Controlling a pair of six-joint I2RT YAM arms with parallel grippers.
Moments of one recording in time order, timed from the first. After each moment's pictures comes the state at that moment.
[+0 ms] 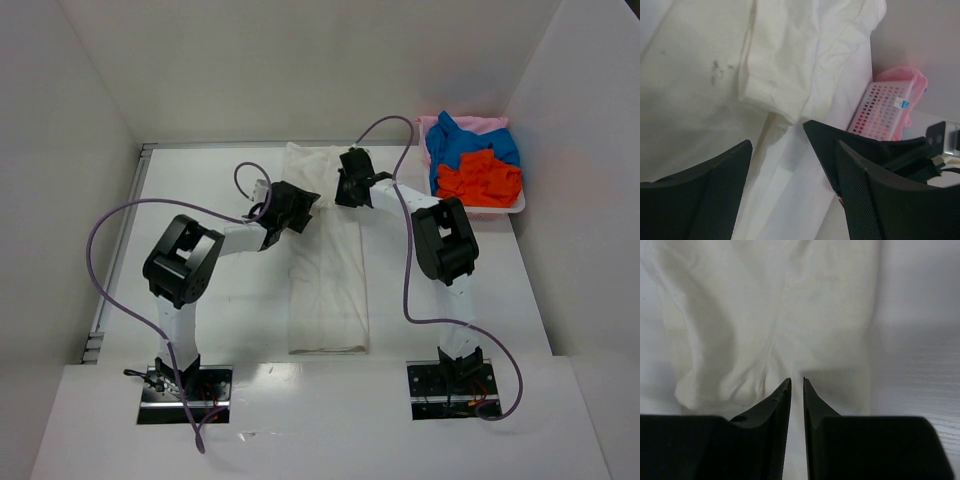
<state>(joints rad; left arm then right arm) -0.47 1.98 1.14 0.31 -0.12 -1.49 0.44 2.17 1.63 -0.27 0.08 0.54</state>
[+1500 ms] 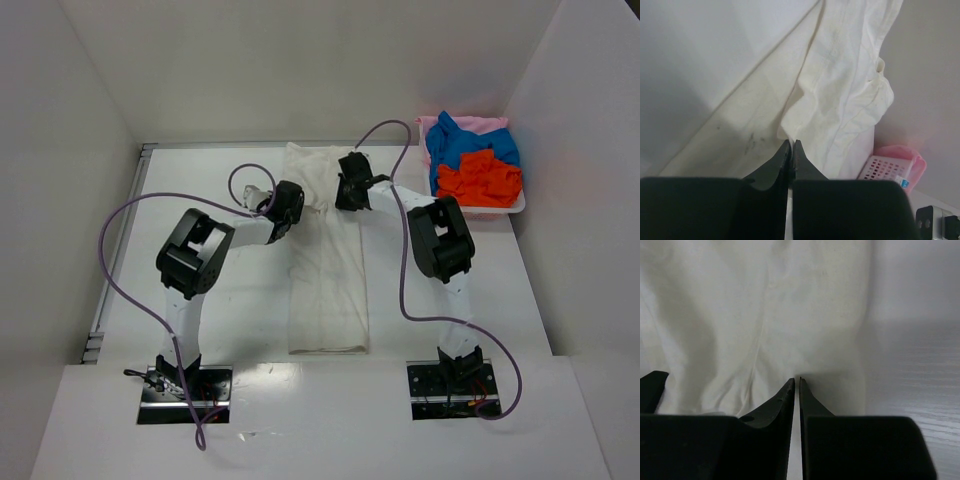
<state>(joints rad) -0.48 2.09 1.26 0.20 -0.42 -1.65 0.44 2.20 1.63 -0.27 0.09 0.54</state>
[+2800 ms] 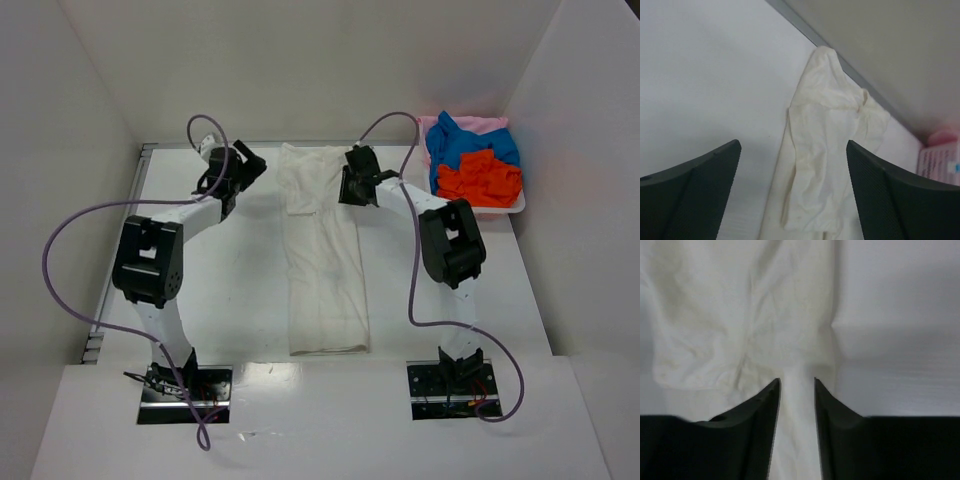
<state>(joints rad) -0.20 1.91 1.24 0.26 -0.22 -0.91 0.42 2.15 1.61 -0.29 0.09 0.49</state>
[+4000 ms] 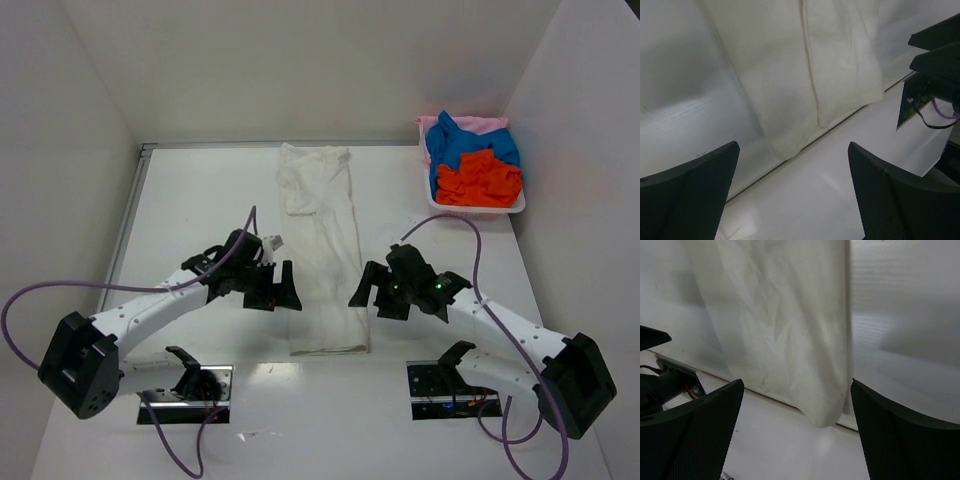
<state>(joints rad) -0.56 1.18 0.72 -0.51 0.41 -0.59 0.62 1.01 0.56 -0.48 -0.16 0.91</state>
